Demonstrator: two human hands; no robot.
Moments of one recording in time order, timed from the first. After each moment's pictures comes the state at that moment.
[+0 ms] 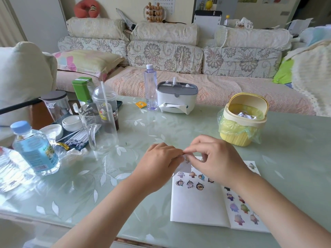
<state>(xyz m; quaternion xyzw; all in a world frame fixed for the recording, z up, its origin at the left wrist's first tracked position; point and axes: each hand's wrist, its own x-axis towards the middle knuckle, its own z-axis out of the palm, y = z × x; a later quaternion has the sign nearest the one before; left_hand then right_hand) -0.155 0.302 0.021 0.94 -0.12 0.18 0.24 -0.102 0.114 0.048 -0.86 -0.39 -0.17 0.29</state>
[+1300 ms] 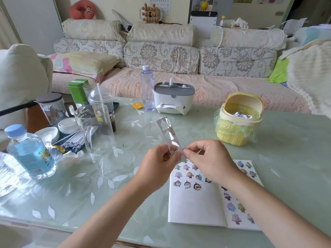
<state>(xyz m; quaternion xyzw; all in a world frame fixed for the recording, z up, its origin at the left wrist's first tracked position) -0.160 0.283 0.032 0.84 0.03 0.13 0.53 -0.110 0.123 0.054 -0.87 -0.18 -0.01 0.46</state>
